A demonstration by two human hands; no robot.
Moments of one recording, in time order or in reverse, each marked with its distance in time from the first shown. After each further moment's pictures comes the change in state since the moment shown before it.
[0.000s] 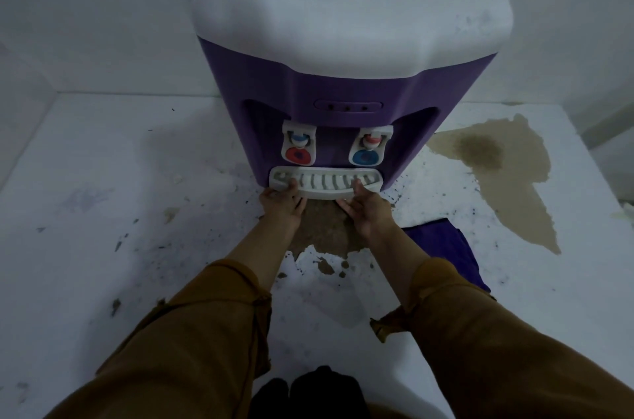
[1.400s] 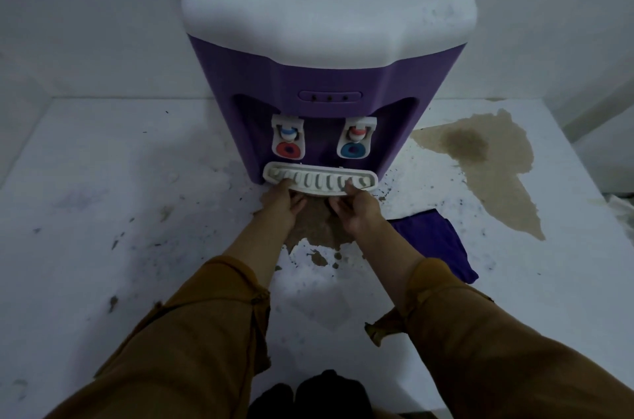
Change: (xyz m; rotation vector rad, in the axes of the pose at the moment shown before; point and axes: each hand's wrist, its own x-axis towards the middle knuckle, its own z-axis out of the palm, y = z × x) left_hand 0.000 -0.005 -0.006 0.204 -0.091 -0.019; right_hand -0.023 0.005 0.003 0.019 0.029 0.034
